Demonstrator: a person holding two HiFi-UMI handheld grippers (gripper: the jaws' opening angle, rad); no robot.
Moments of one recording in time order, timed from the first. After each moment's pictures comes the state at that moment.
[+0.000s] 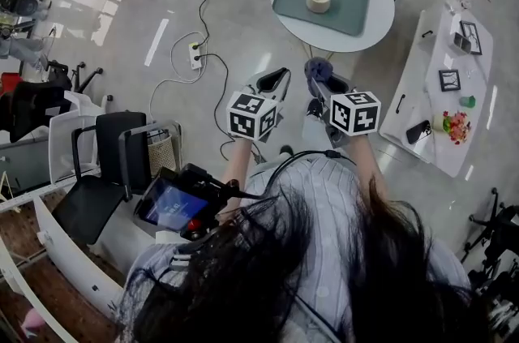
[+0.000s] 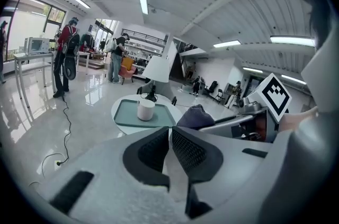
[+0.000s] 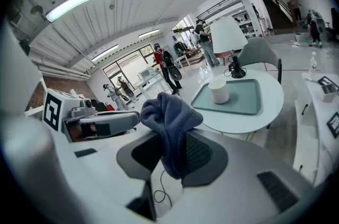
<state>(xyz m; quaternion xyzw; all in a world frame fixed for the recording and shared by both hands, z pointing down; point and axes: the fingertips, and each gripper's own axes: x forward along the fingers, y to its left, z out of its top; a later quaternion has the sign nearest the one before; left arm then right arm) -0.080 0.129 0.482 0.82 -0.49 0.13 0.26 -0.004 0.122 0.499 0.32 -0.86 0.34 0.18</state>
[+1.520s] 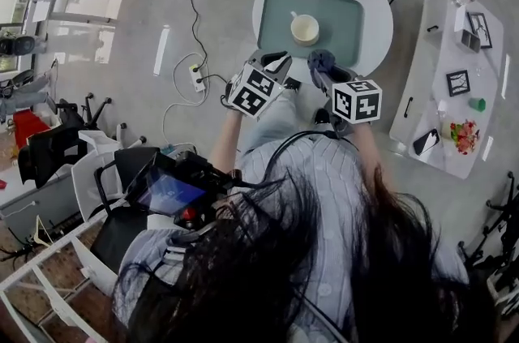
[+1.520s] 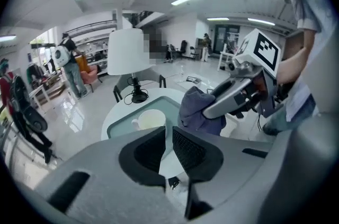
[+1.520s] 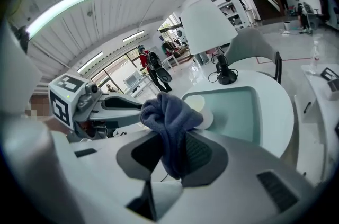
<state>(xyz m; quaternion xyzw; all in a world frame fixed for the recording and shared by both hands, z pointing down) -0.063 -0.064 0.523 0.87 -0.32 0.36 0.13 0.010 -0.051 0.533 0.35 -0.83 0.39 0.17</state>
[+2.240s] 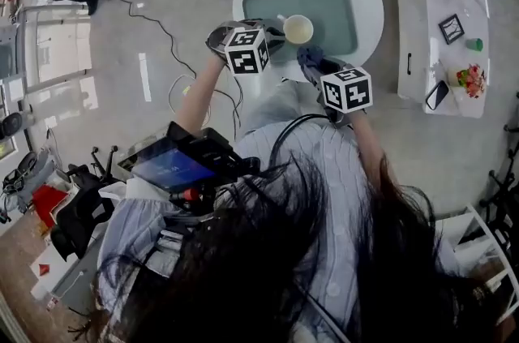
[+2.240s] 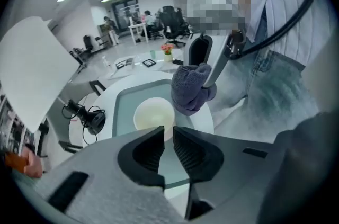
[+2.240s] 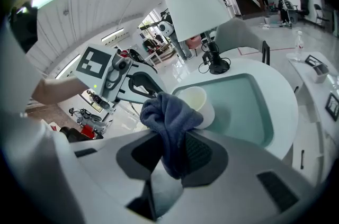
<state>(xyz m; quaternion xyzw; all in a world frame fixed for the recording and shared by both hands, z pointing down) -0.074 -0.131 0.590 0.84 0.13 0.51 -0.11 -0.031 -0.075 0.566 0.42 -0.77 0.44 0.19</state>
